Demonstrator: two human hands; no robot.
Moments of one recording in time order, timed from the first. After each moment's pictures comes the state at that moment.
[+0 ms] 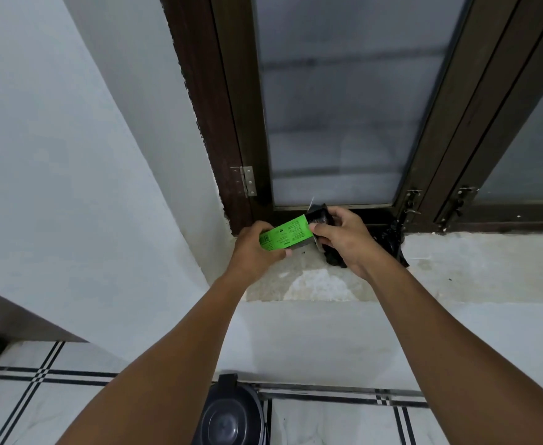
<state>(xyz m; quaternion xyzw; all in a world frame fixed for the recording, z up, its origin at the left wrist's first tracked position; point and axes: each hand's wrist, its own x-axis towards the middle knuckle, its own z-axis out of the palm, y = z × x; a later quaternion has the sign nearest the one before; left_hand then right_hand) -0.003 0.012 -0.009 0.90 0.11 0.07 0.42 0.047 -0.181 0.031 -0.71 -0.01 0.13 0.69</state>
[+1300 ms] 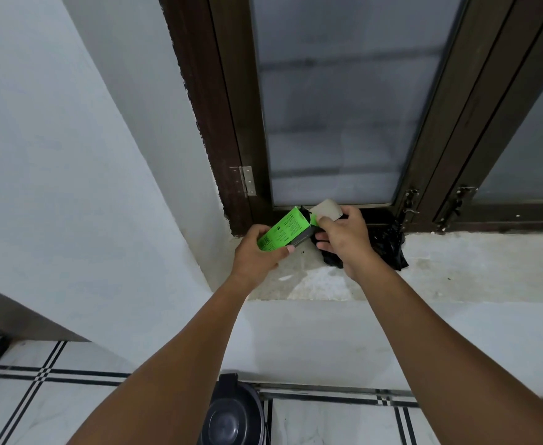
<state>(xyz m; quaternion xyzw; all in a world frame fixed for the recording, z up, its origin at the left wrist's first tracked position) -0.010 -0.002 -0.017 0.79 0.16 0.07 0.58 0.043 -0.176 0.031 -0.70 0.09 0.07 0.70</state>
